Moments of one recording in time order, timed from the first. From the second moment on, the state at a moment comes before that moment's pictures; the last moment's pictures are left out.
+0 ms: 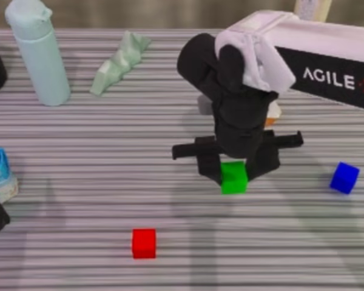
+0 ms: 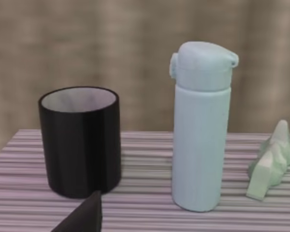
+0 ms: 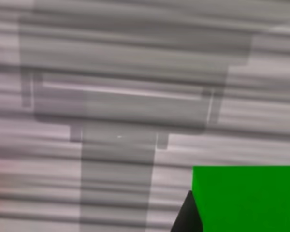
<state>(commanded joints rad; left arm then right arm) 0.02 0.00 0.00 0.00 0.00 0.00 0.69 2.11 1.68 -1.15 0.01 0.61</state>
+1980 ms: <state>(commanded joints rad) 0.02 0.00 0.00 0.00 0.00 0.00 0.89 2.07 1.36 -0.85 0.02 0.90</state>
